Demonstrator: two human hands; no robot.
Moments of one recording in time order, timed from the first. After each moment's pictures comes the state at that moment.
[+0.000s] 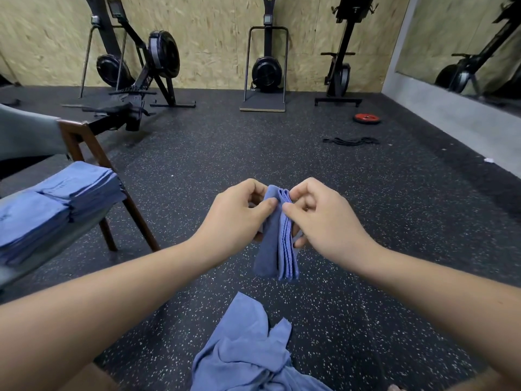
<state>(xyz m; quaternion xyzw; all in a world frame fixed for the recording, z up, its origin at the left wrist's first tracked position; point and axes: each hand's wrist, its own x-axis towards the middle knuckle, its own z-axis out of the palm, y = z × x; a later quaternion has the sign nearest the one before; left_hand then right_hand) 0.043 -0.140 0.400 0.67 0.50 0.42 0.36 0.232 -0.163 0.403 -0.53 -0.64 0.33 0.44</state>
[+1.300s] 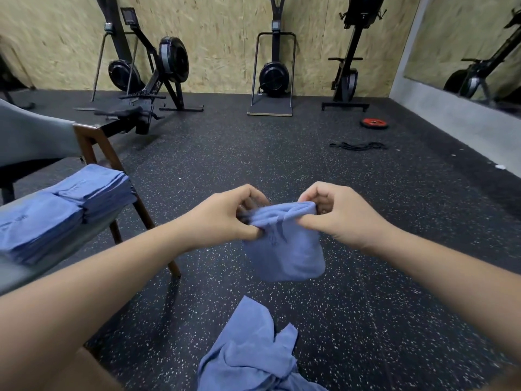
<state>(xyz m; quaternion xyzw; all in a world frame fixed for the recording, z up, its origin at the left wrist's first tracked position) -0.010 -0.121 0.411 0.78 0.49 0.24 0.31 0.258 -0.138 0.410 -0.49 -0.72 0.33 0.36</state>
